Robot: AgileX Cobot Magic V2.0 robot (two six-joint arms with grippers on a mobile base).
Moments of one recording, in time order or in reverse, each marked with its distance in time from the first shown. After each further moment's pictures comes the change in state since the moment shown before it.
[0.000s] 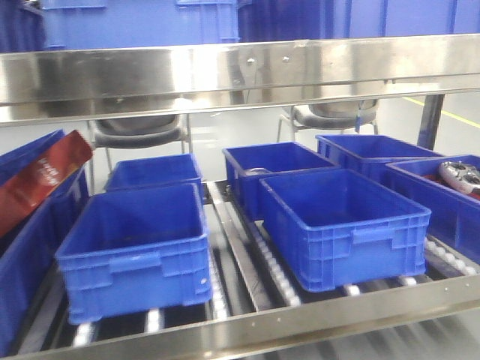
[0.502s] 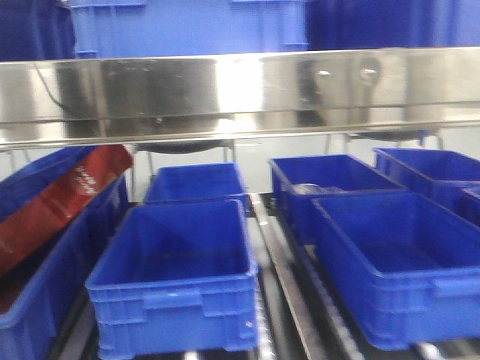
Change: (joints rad) left arm 0.000 0.000 0.000 0.002 -0.002 0.000; right arm 0.000 0.000 0.000 0.000 0.000 0.000
